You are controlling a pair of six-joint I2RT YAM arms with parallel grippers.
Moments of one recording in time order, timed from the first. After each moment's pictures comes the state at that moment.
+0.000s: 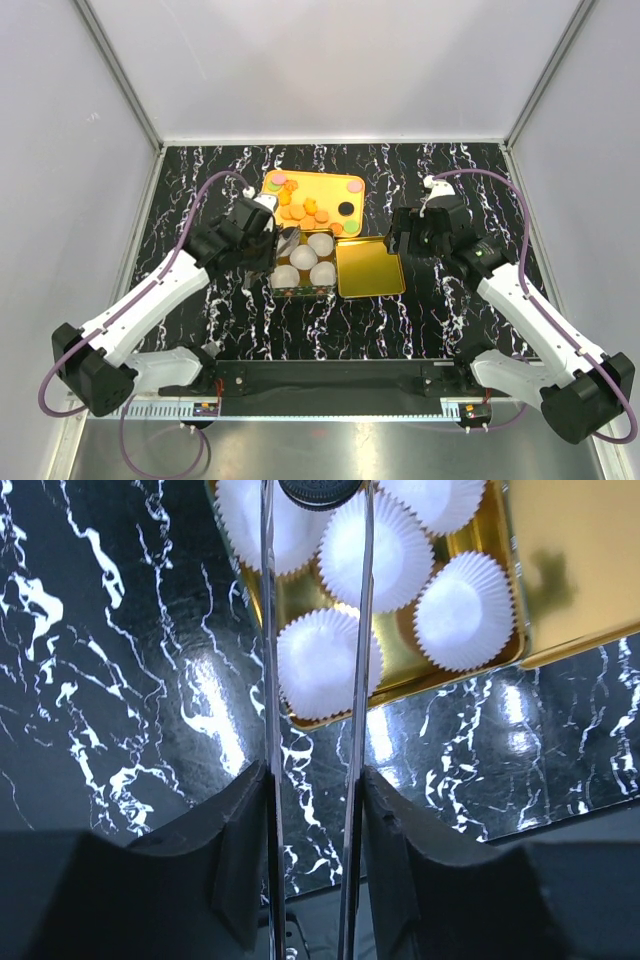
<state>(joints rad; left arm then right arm) -0.65 1.18 1.11 -0.90 -0.15 -0.39 0.48 1.05 0.95 -0.56 0.09 0.42</state>
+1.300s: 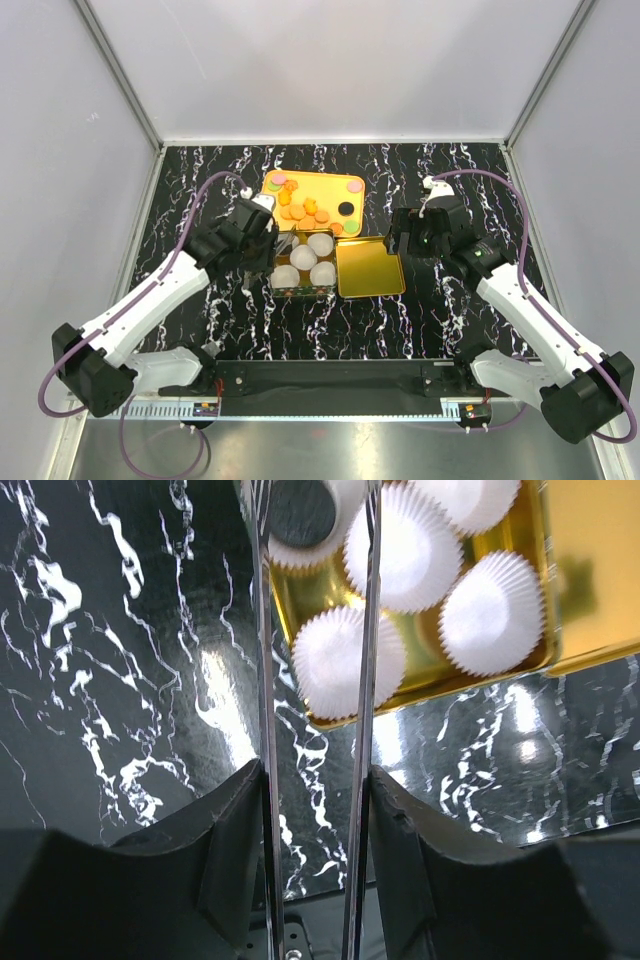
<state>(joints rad) -0.65 1.17 1.08 -0.90 -0.19 -0.41 0.48 1.06 0.95 -0.55 0.09 0.42</state>
